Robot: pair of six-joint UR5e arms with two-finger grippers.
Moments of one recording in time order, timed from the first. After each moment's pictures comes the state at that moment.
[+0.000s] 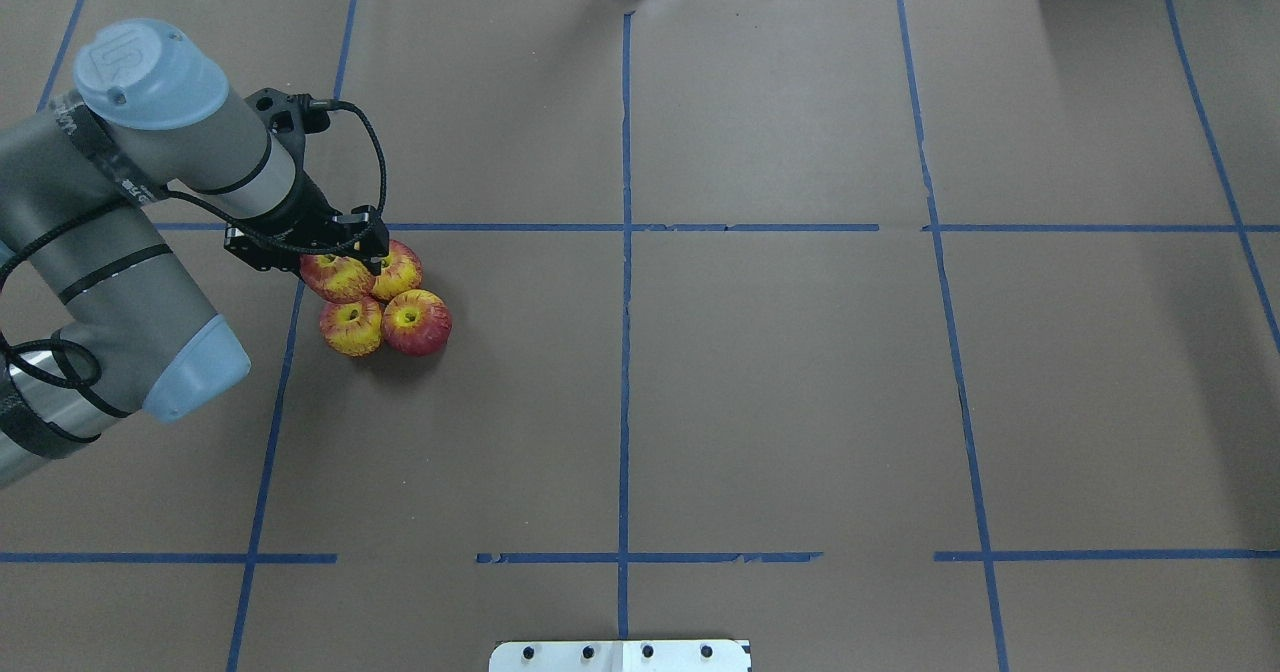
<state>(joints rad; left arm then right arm) -0.79 -1.99 -1.75 -1.64 -2.14 -1.08 1.59 -1.71 1.71 -1.58 2.29 -0.06</state>
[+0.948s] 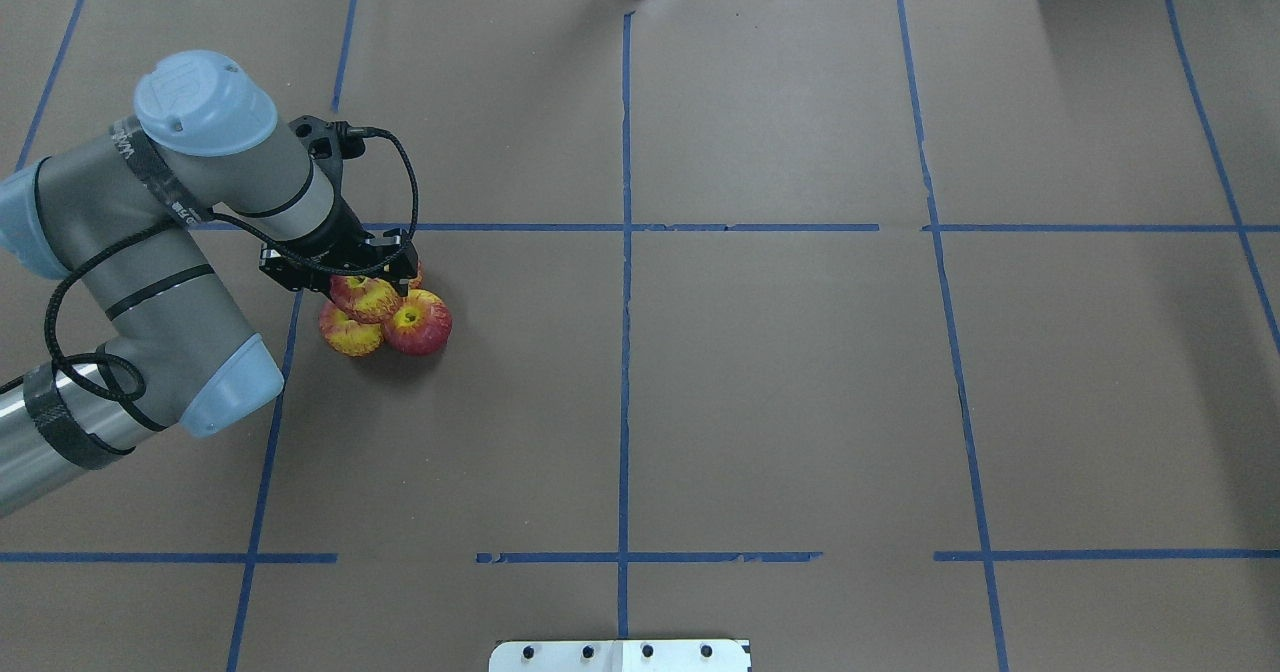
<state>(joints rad) -0.75 -2.02 -1.71 -1.65 -2.14 -1.09 1.59 -1.71 1.71 -1.58 2.29 -0.06</state>
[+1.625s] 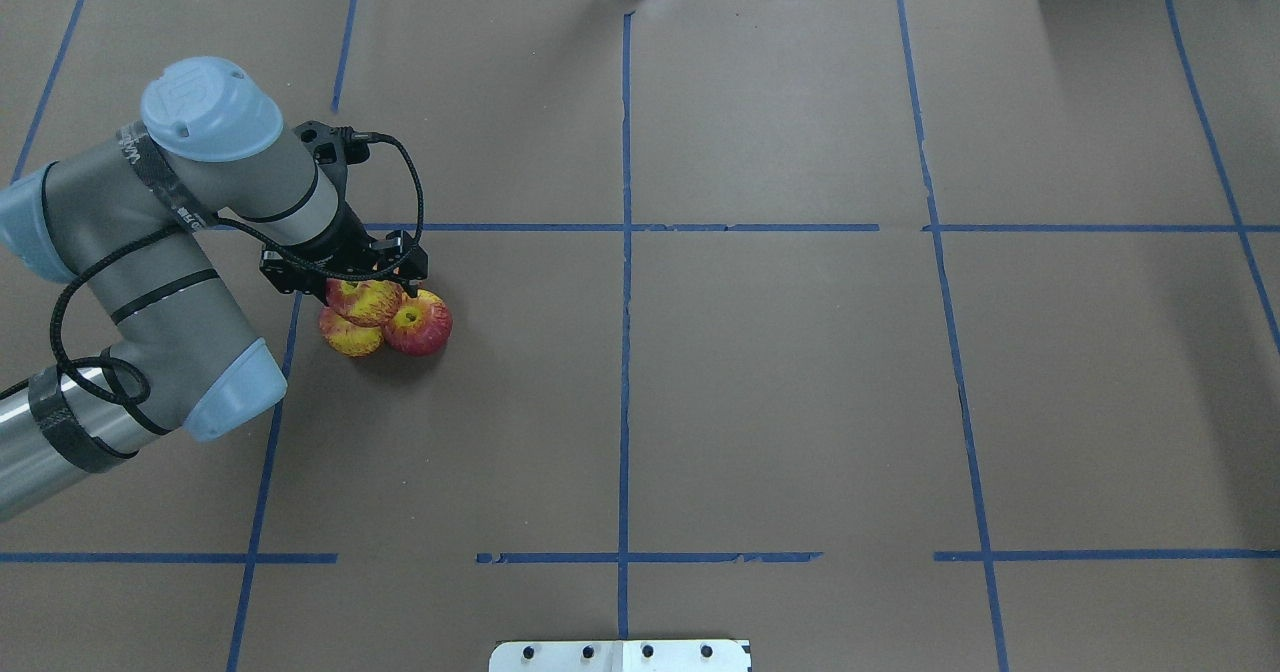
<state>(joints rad) -0.75 -2.02 -1.71 -1.66 -2.13 -1.09 1.59 -1.71 1.71 -1.58 2.29 -0.06</state>
